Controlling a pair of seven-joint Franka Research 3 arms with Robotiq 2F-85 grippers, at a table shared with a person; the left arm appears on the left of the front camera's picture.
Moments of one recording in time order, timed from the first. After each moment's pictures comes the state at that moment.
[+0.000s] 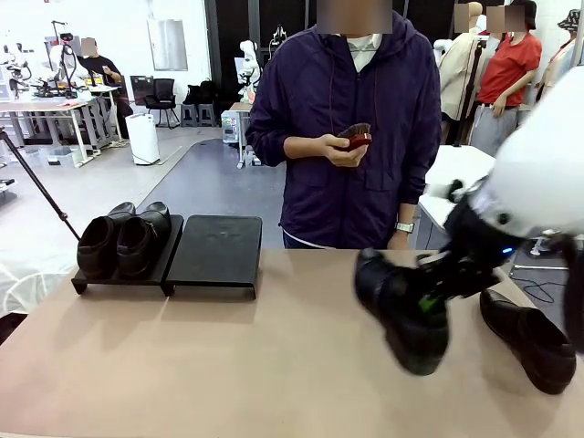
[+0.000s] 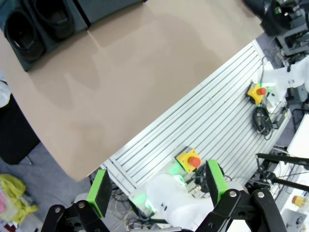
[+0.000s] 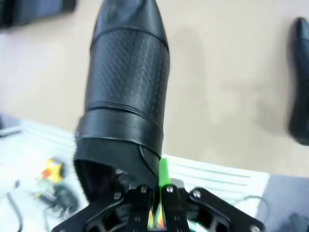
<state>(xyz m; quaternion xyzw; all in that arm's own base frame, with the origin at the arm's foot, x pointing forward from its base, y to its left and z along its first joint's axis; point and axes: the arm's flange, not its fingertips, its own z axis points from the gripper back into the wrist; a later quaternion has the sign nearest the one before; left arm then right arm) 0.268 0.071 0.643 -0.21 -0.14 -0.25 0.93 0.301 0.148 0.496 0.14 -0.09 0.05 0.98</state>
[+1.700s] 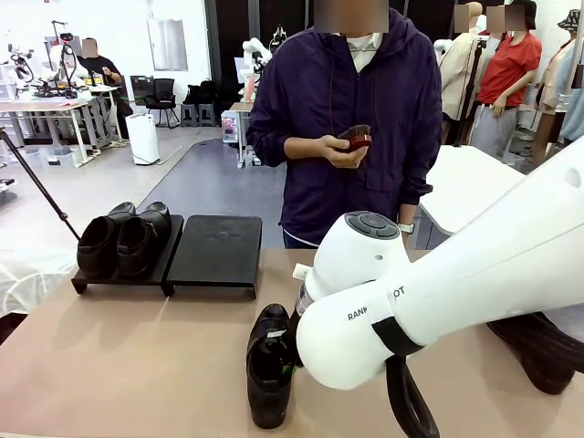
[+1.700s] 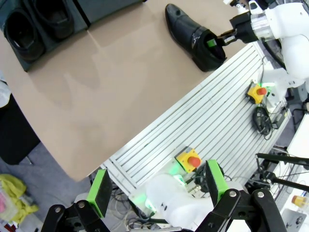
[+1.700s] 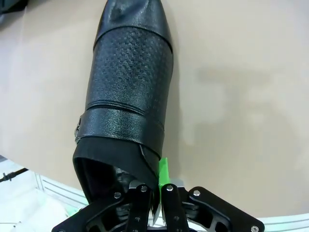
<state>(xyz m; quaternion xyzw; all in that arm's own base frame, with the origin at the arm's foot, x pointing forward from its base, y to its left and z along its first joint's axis) 0.268 0.070 0.643 -0.21 -0.14 -0.26 0.93 0.326 0.349 0.331 0.15 -0.10 -0.02 0.98</state>
